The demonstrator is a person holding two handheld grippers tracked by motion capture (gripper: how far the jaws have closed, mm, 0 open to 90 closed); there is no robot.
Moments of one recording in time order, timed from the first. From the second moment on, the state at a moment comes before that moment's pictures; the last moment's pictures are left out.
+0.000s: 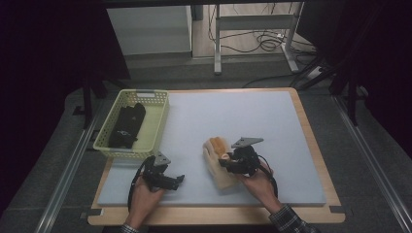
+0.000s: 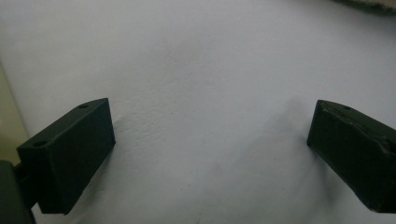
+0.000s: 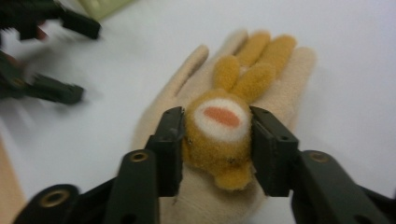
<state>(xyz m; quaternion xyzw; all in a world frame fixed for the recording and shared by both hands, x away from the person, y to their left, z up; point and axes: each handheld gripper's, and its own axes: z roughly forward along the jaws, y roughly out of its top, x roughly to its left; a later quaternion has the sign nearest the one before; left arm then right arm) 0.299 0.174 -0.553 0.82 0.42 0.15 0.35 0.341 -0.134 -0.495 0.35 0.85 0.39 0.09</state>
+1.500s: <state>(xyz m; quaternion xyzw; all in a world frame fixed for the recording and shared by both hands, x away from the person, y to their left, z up) 0.295 0.200 -0.553 0.81 0.45 0.16 0.34 0.314 -0.103 -0.535 0.25 0.88 0.39 0.07</state>
